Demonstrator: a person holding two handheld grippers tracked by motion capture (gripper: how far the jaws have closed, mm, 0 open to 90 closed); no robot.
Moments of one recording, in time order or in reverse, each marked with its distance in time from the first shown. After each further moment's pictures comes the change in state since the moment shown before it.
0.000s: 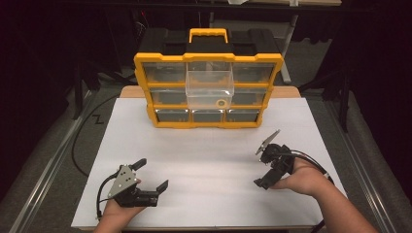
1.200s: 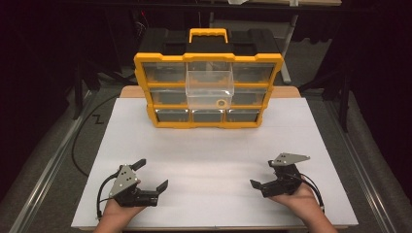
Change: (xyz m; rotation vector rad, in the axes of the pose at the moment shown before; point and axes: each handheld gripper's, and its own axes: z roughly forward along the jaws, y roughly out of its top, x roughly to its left) left arm 0.001 -0.001 0.001 0.021 0.020 -0.005; right arm 0.010 -0.062 0.035 -0.580 -0.008 0.213
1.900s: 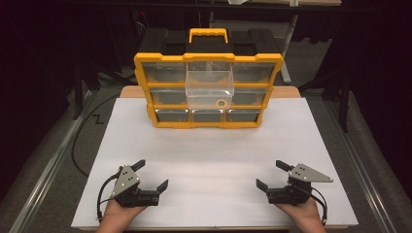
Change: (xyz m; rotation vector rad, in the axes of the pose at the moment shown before) left arm -0.003 -0.001 0.002 0.029 0.036 -0.012; right arm 0.012 -0.026 -0.025 -0.340 -0.045 0.048
